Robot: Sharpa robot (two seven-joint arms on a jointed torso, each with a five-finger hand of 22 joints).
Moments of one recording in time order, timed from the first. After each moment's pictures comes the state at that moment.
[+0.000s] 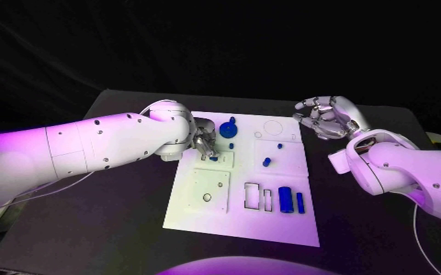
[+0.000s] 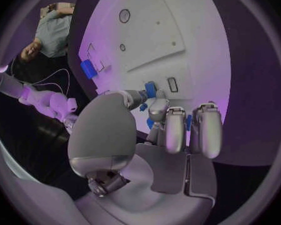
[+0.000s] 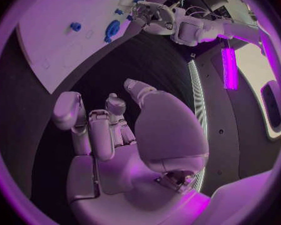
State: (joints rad) left arm 1.26 -0.72 -0.09 1.49 -1.20 0.20 -0.52; left_hand 1.23 -0.21 0.78 0.31 0.06 0.78 0.08 0.84 0.74 1.29 -0.01 1.20 1.04 1.47 -0.07 1.47 1.31 0.06 1.43 0.04 1.48 1.31; right arm 1.22 -0.93 -0.17 1.60 -0.68 -0.65 0.20; right_hand 1.26 -0.15 0.40 0.14 0.26 0.78 0.18 0.26 0.50 1.12 0.09 1.15 1.04 1.47 0.02 1.45 1.31 0.09 1.28 0.13 1.13 1.24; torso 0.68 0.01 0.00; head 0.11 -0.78
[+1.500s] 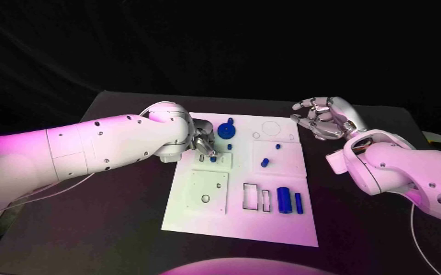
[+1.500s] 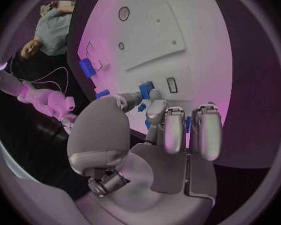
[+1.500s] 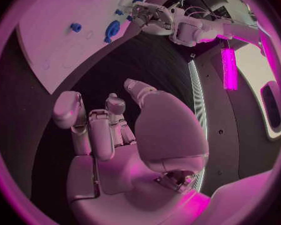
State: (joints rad) left arm 1.26 -0.70 -0.09 1.47 -1.18 0.20 -0.53; left_hand 1.07 -0.21 0.74 0.29 0.06 0.86 0.03 0.86 0.86 1.31 -0.03 1.22 1.07 1.47 -0.08 1.47 1.31 0.06 1.45 0.03 1.49 1.31; right arm 1.22 -0.94 -0.17 1.60 -0.68 -0.65 0.21; right_hand 1.26 -0.15 0.40 0.14 0.26 0.78 0.18 0.26 0.50 1.11 0.09 1.15 1.03 1.47 0.02 1.45 1.30 0.09 1.28 0.13 1.12 1.23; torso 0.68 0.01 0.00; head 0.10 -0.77
